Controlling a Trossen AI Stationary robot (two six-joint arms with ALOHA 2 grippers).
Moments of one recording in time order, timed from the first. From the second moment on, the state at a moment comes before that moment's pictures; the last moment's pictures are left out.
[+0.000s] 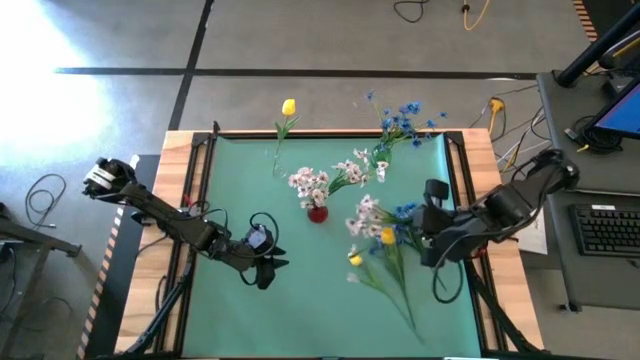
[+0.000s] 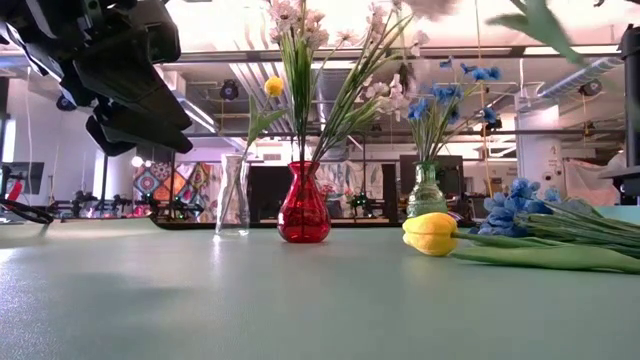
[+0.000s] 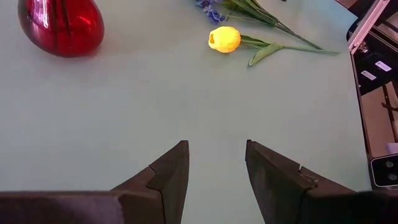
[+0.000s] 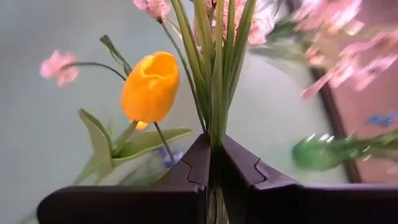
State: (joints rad) left arm -0.49 1.27 0.56 0.03 -0.40 -0.83; right arm 0.56 1.27 1.49 -1.29 0.58 0.44
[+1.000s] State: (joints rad) left arm -0.50 1.43 0.56 0.92 -0.40 -0.14; right arm 0.58 1.28 1.67 -1.26 0.59 0.60
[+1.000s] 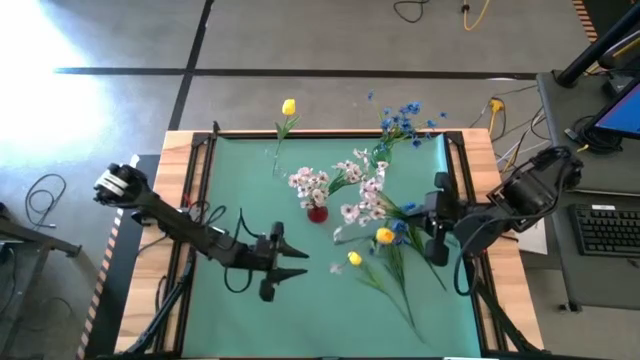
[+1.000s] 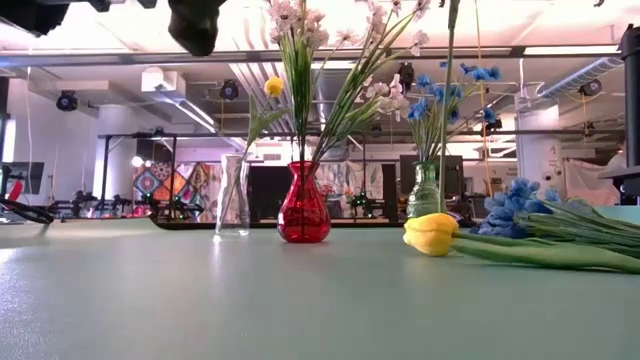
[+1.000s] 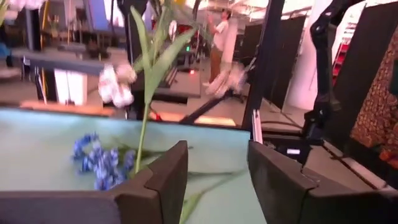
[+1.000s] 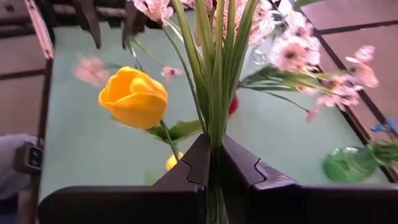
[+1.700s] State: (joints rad) left arm -0.44 1.91 1.04 0.96 -0.63 0.11; right arm 0.58 1.37 1.67 -1.17 0.60 0.59
